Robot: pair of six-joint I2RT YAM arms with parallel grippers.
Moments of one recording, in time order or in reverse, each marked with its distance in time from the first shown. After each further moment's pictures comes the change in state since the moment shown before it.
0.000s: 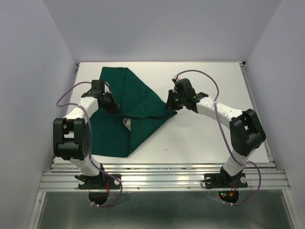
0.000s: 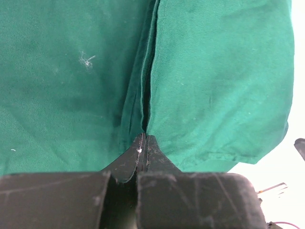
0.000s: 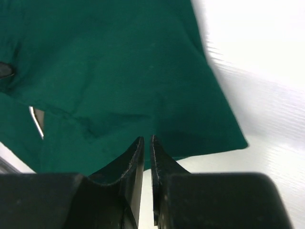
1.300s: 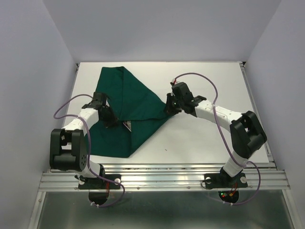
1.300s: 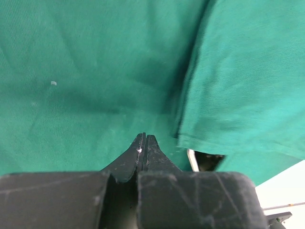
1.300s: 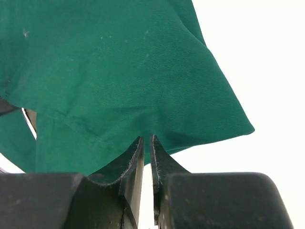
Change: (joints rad) left arm -0.021 -0.153 -0.204 -0.048 -0.150 -0.016; right arm 0.071 -0.028 -0.037 0.005 0.089 0.026
